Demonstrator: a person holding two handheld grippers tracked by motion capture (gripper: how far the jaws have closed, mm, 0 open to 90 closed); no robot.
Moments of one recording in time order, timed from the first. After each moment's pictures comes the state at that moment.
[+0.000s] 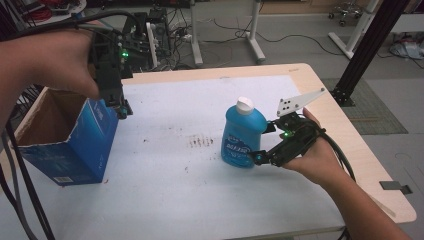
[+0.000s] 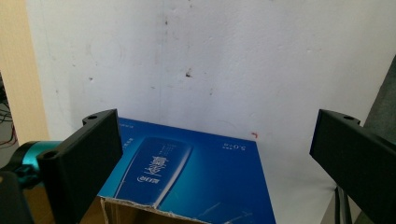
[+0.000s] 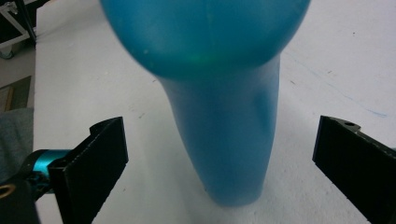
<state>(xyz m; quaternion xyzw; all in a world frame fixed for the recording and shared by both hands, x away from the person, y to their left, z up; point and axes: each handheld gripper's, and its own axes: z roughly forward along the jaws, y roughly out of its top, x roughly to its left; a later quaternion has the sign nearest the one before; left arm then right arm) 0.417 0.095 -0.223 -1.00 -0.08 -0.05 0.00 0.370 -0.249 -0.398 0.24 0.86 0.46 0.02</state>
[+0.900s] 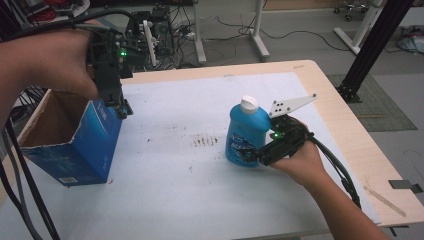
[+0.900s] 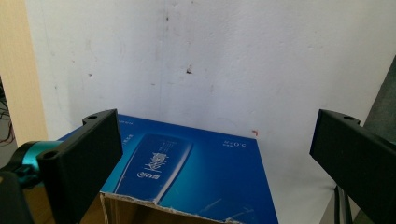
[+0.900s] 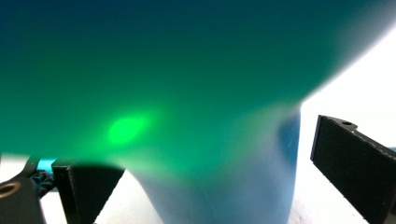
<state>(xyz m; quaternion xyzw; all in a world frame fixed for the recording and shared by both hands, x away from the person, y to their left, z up) 0.419 0.100 -0.223 -1.00 -0.08 -0.05 0.00 0.380 -0.228 -0.424 0.25 0.83 0.50 0.02</state>
